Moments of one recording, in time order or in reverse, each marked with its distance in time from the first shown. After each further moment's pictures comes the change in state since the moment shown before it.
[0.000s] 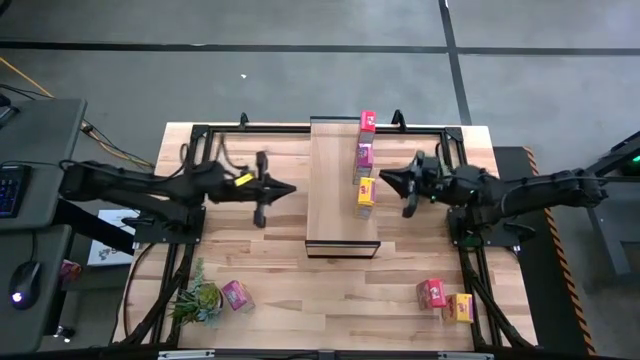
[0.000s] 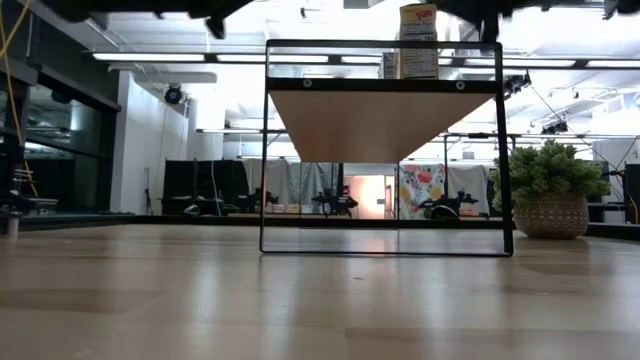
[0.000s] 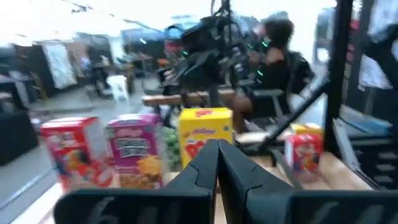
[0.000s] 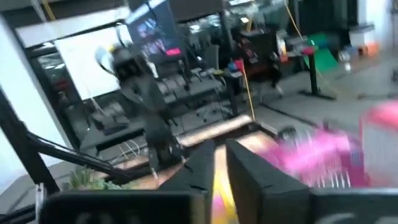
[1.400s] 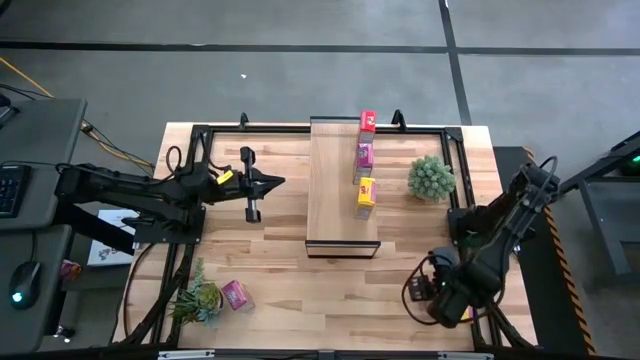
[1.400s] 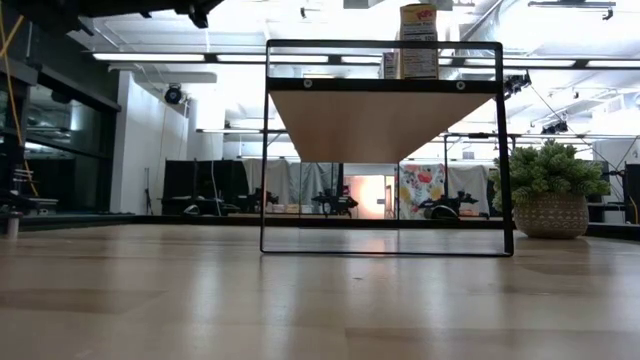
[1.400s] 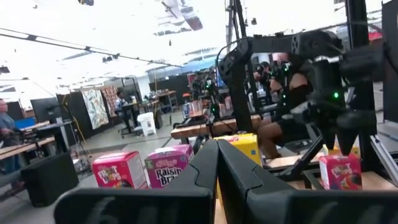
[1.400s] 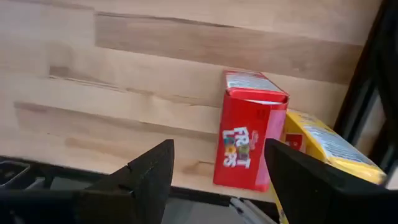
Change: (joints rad) left arm -0.003 -0.078 -0.085 0.156 -0.054 0.139; right arm 0.850 0.727 0.735 -1.572 -0.266 2.110
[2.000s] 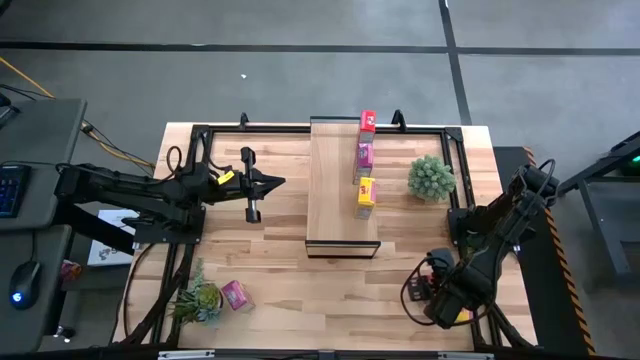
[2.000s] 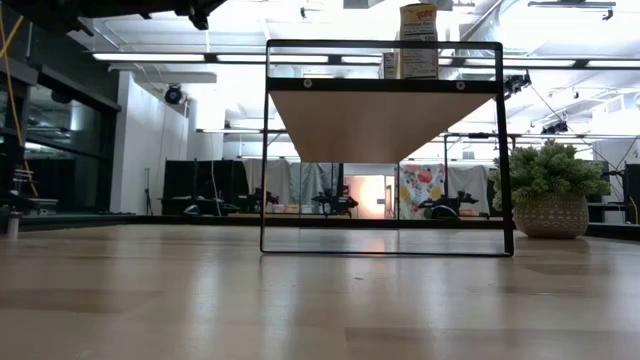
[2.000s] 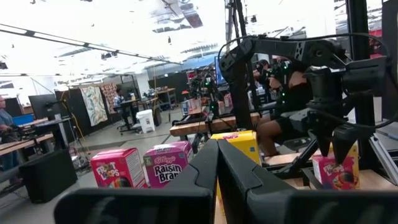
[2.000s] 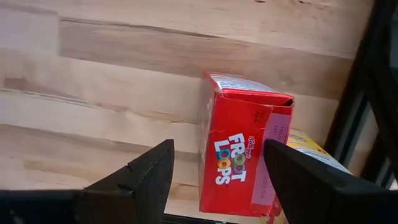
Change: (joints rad) left arm 0.000 0.000 0.000 -0.011 0.000 -0.009; right arm -0.001 0.023 -0.073 0.030 0.007 -0.014
